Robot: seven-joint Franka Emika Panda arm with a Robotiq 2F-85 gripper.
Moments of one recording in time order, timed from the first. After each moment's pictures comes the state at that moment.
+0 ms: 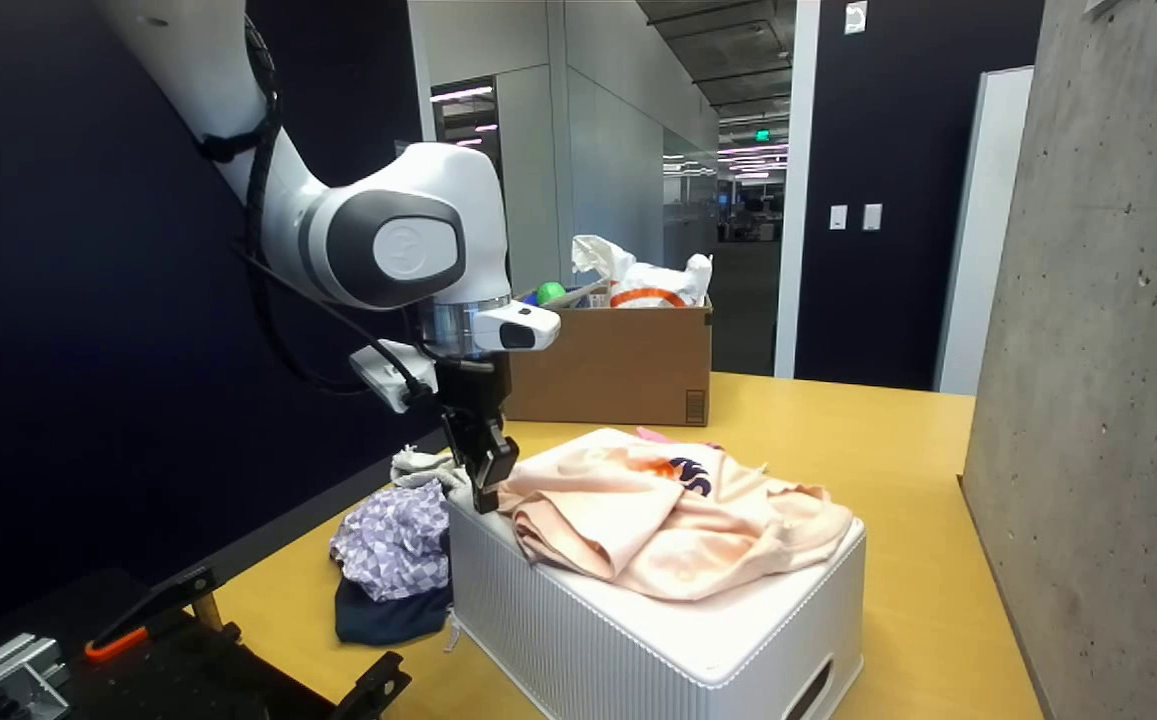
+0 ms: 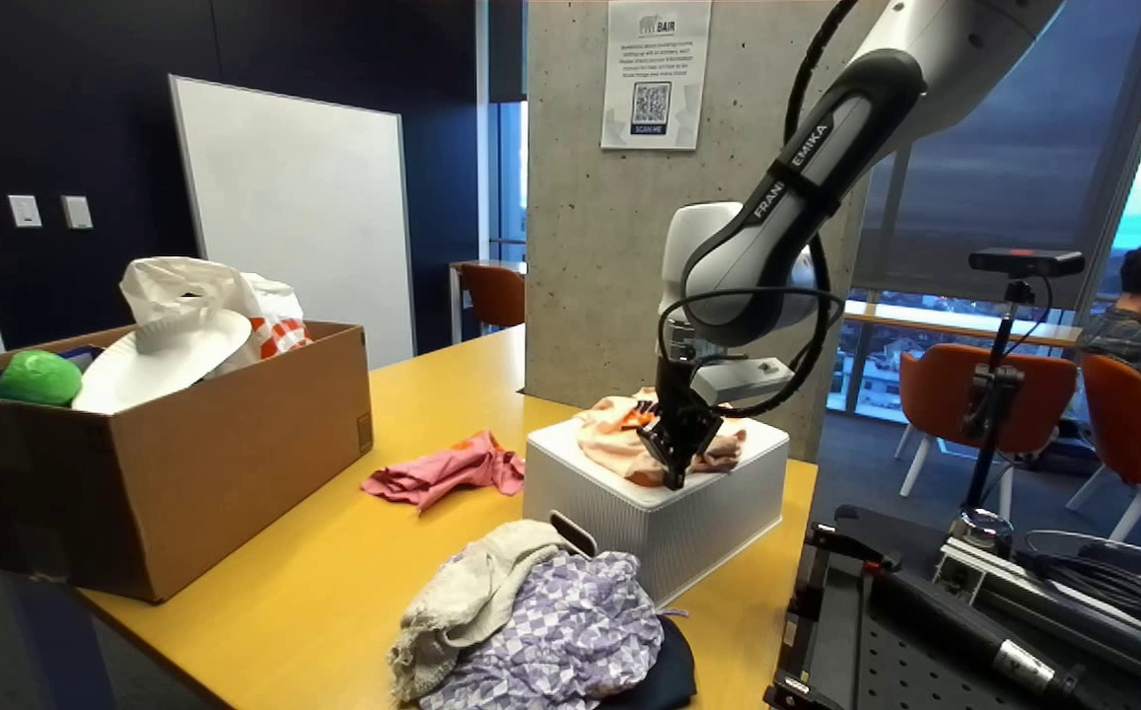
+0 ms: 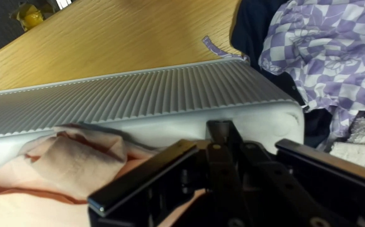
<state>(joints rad) -0.04 0.39 -0.08 -2.26 0.07 2.67 0.24</state>
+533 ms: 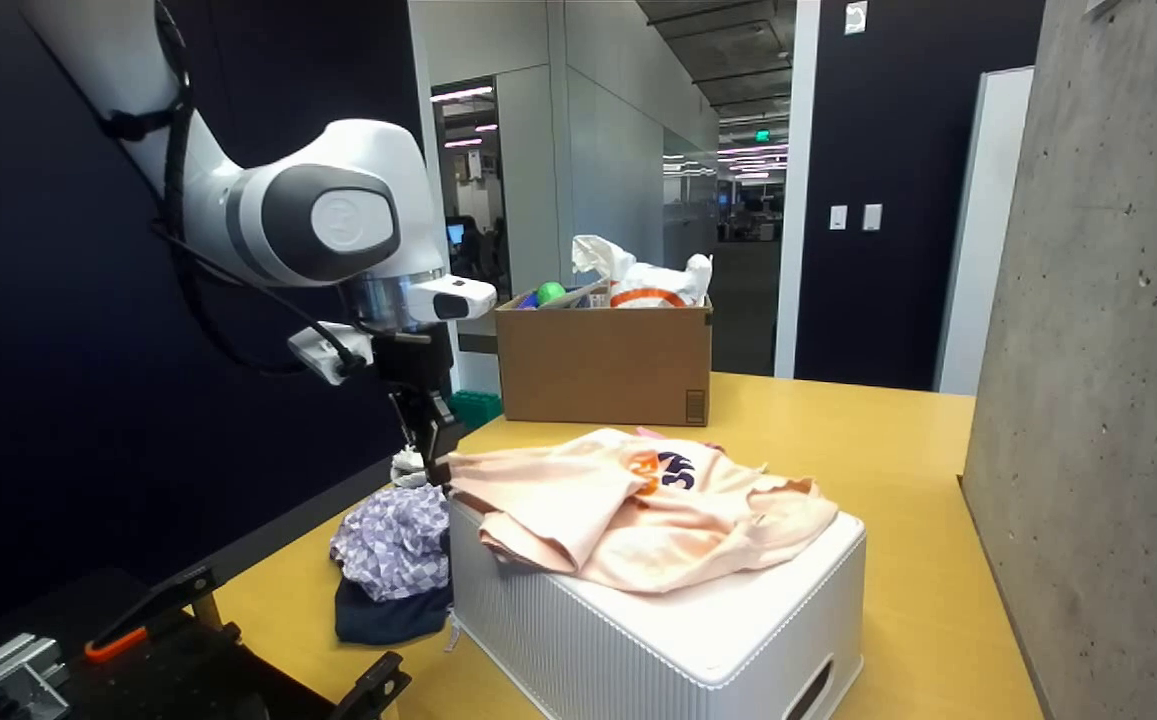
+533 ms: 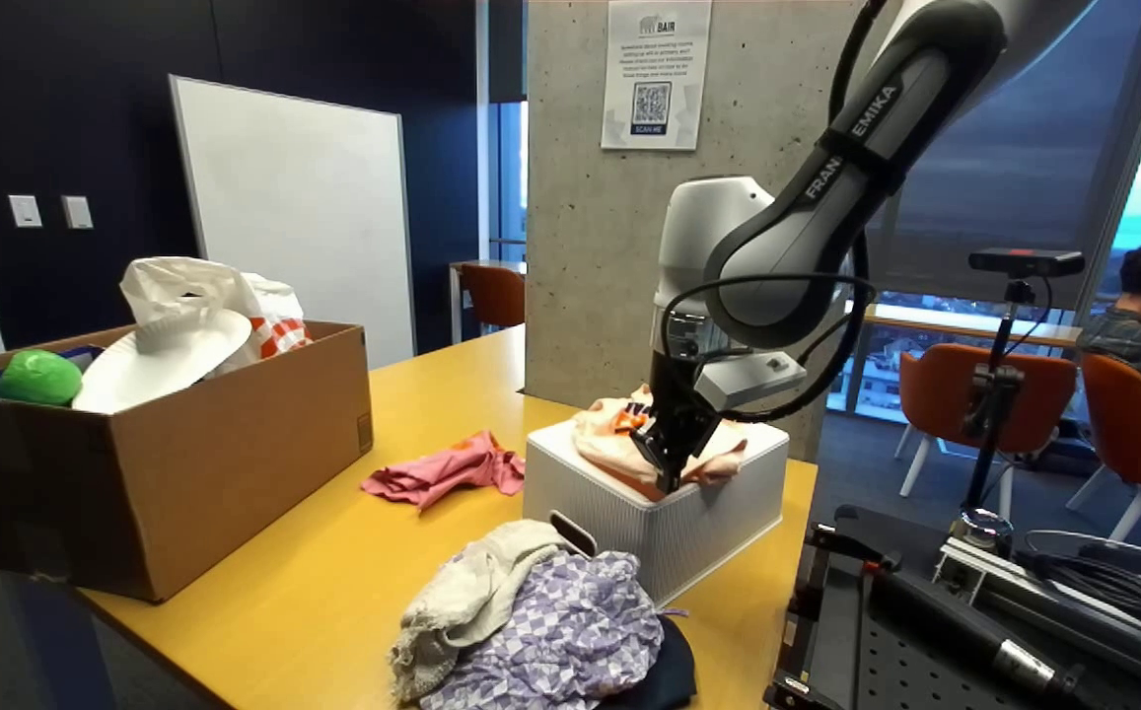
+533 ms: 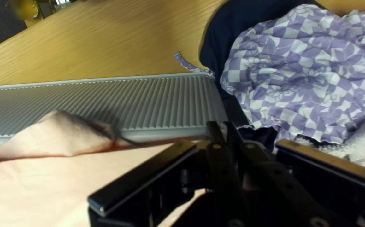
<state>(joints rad) 0.09 0.28 -0.10 -2.36 -0.04 2.71 0.37</state>
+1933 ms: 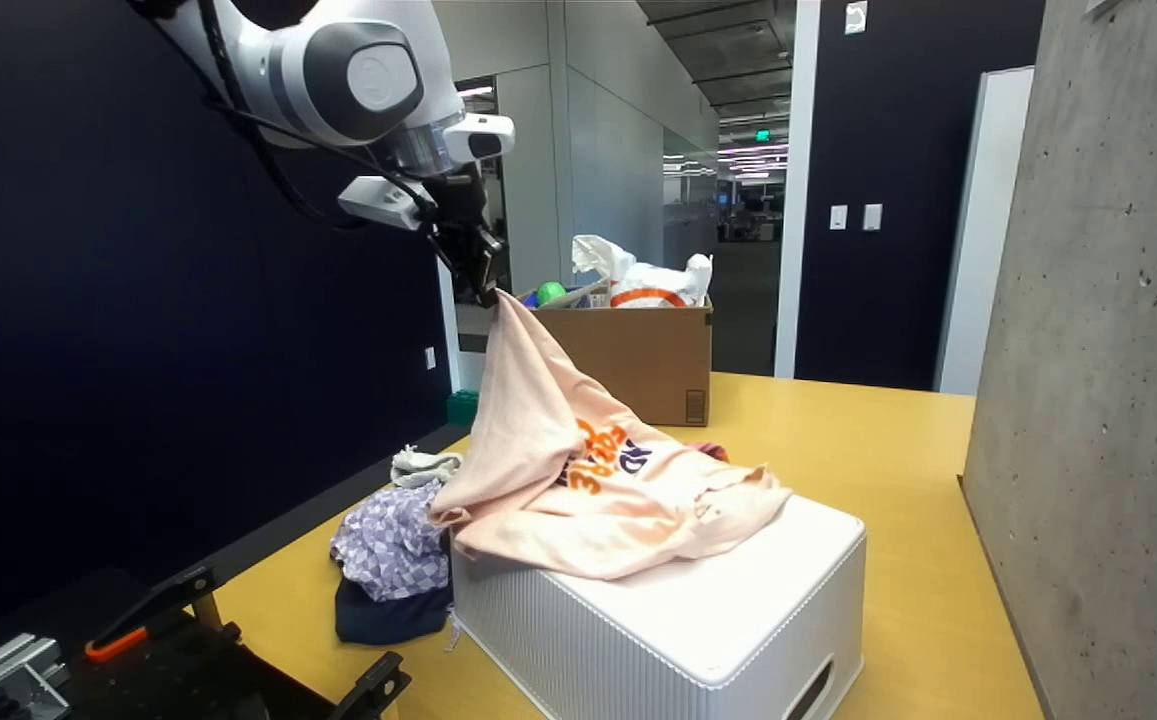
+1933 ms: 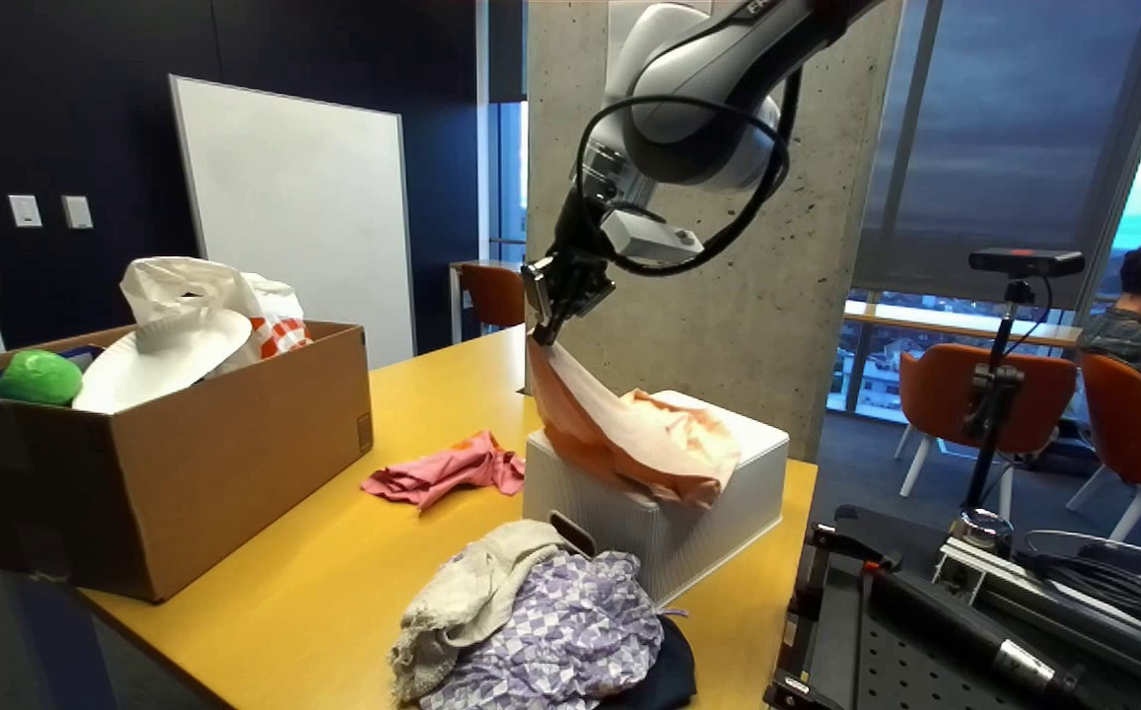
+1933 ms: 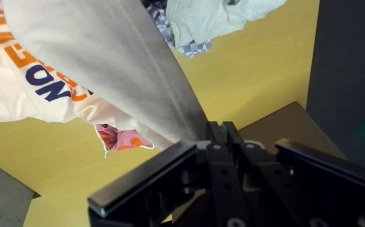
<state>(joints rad) 0.06 0.24 -0.02 -2.05 0.09 2.70 0.20</state>
